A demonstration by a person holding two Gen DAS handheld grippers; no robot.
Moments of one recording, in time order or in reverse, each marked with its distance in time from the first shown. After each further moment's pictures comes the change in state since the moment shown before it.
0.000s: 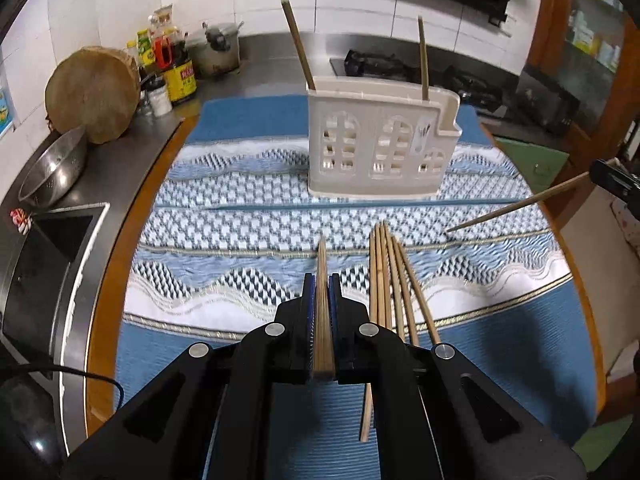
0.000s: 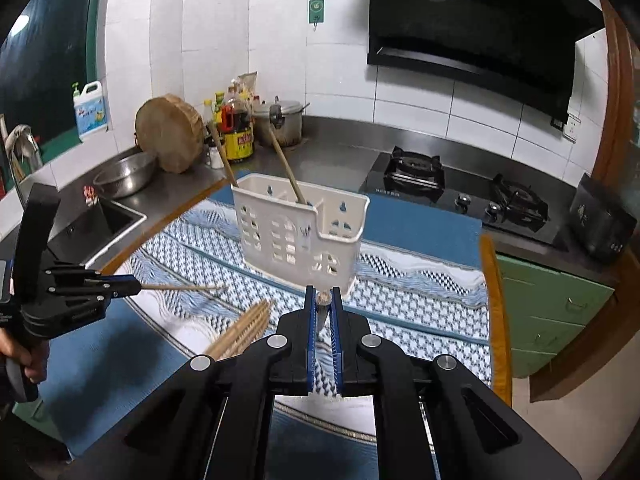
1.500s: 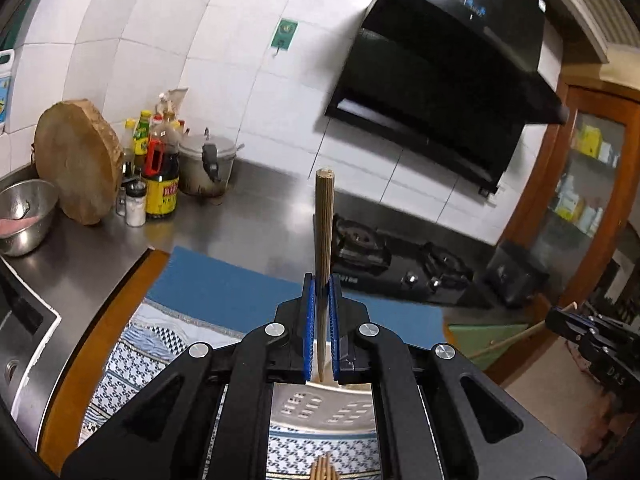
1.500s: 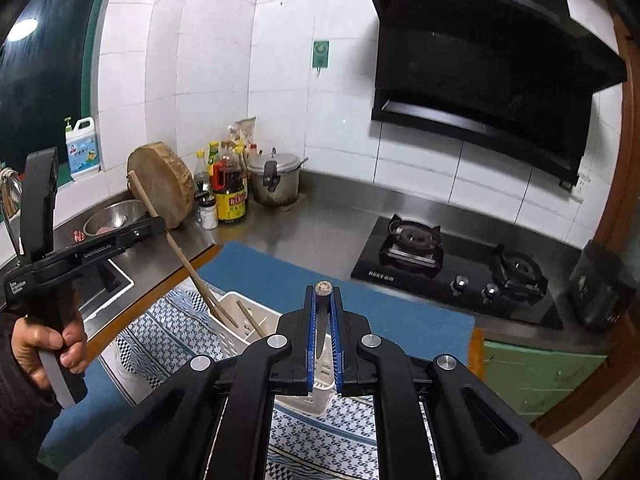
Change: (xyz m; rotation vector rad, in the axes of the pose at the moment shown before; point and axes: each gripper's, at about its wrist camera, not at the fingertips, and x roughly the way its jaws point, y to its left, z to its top) left arm -0.002 0.031 0.160 -0.255 -0.440 -0.169; right arm 0.035 -0.023 0.140 -0.044 -0.078 0.007
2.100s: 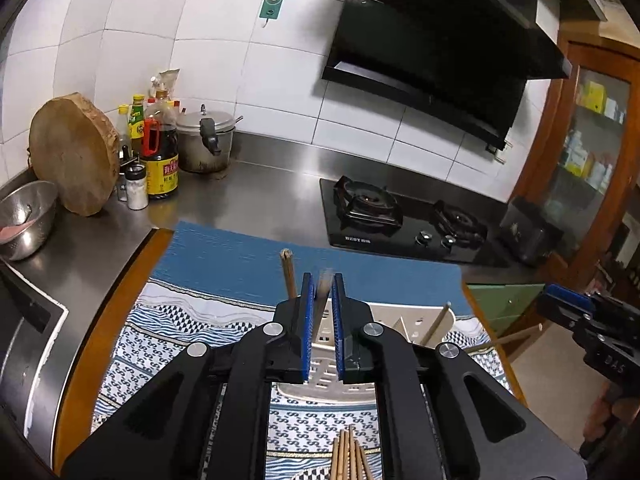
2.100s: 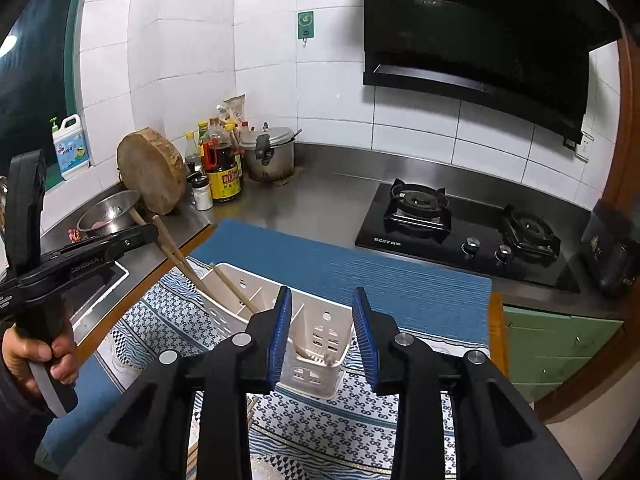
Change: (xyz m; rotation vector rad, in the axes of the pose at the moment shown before) left arm 0.013 0.000 -0.023 0.085 0.095 0.037; right arm 0.023 -0.003 -0.032 0.062 0.047 0.004
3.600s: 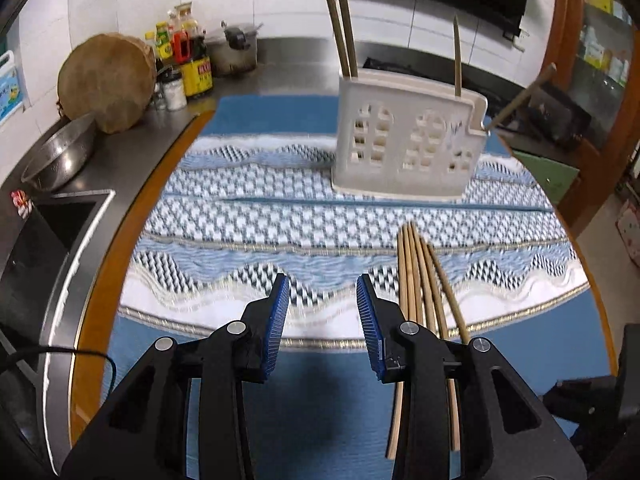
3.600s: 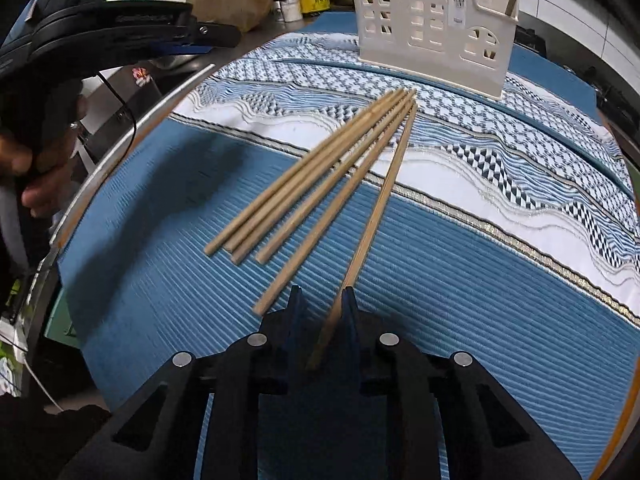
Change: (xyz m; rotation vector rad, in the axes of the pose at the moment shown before) left arm -0.050 0.025 -0.164 0.120 0.314 0.150; right arm 0.004 0.131 -0.271 -0.050 0.480 0.217
